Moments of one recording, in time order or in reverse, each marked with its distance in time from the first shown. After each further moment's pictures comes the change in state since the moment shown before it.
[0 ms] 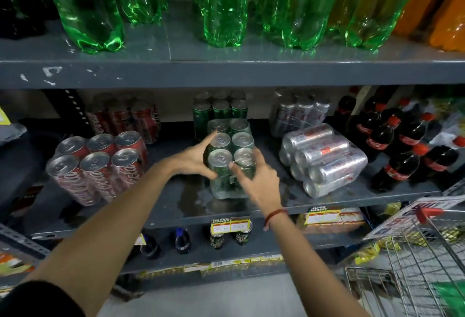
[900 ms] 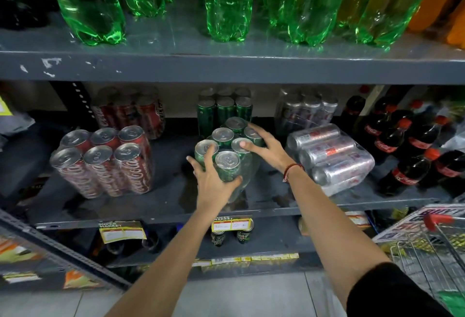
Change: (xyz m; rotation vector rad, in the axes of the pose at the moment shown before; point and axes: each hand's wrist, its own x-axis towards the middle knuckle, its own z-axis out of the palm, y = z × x) left_hand -0.030 0.034 0.104 -0.383 0.700 -0.073; right_hand 0.093 0.022 -0.017 0.239 -0.366 -0.098
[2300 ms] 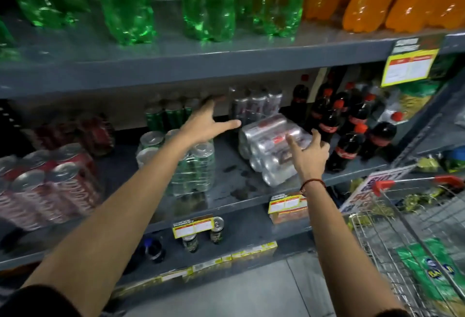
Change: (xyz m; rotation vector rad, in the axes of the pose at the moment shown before) left_hand 0.060 0.141 0.027 0.343 -0.364 0.407; right_hand -0.101 0.057 -0.114 -0.054 0.855 0.391
